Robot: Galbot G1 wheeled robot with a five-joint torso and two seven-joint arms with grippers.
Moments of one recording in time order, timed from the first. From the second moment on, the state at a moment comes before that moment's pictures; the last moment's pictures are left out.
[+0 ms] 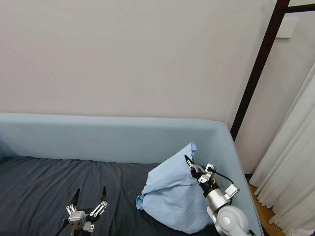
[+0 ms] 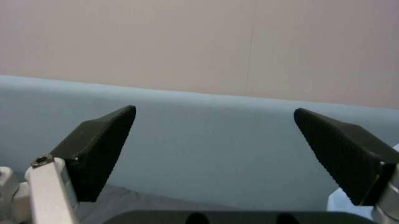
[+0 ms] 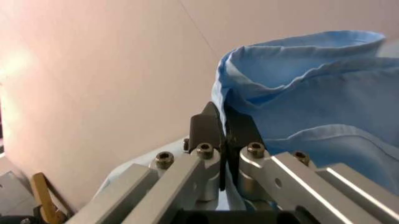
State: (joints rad) left arm 1.65 -1.49 -0.61 -1.95 -0.16 -0.48 -0.03; right arm -0.98 1.02 0.14 1.76 1.18 0.14 -0.17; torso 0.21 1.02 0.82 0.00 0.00
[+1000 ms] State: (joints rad) left arm 1.65 -1.48 -0.64 -1.97 -0.18 -0.48 -0.05; right arm -0.19 0.80 -0.12 1.62 1.43 0.18 -0.11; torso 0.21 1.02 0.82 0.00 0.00
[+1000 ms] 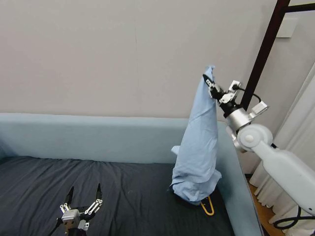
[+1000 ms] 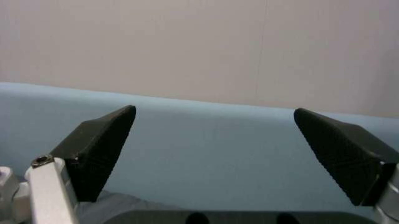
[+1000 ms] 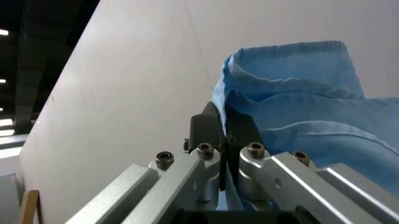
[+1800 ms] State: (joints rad) left arm 1.63 -1.47 -0.65 -1.95 -0.21 -0.48 -0.06; right arm -0.06 0.94 -0.30 1.61 1.34 0.22 0.09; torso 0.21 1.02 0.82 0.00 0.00
